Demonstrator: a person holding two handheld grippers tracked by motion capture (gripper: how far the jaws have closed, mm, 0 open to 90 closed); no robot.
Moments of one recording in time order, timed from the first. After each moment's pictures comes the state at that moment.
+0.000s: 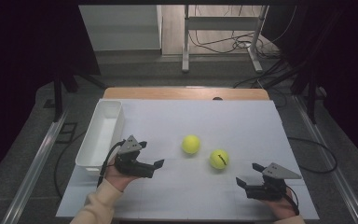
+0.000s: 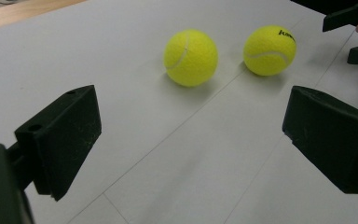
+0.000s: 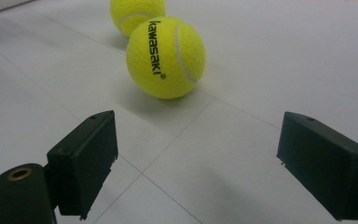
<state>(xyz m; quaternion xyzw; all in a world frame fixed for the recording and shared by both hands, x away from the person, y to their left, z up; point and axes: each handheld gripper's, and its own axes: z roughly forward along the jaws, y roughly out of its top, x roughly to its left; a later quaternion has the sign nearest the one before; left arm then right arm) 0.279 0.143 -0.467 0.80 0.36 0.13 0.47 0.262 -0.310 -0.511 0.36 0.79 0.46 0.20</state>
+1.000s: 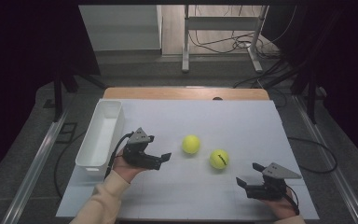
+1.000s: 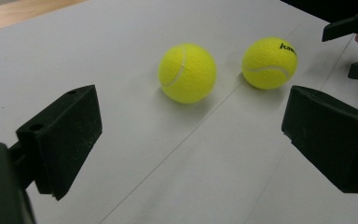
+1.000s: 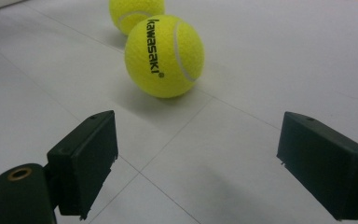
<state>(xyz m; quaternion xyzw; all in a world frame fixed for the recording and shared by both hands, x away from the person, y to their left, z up) 0.304 0.126 -0.460 0.80 0.36 0.11 0.46 0.263 -0.311 -0.511 0.36 0.79 0.45 0.20</state>
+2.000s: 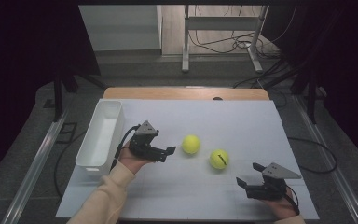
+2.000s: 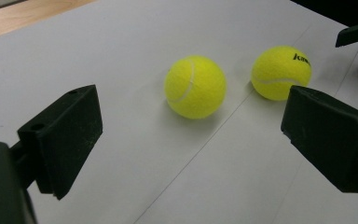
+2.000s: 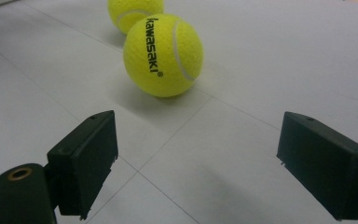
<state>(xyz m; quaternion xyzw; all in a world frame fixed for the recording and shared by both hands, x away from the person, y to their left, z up) 0.329 0.113 -0.454 0.81 0.36 0.11 0.45 0.263 -0.311 -0.511 0.35 0.79 0.45 0.20</state>
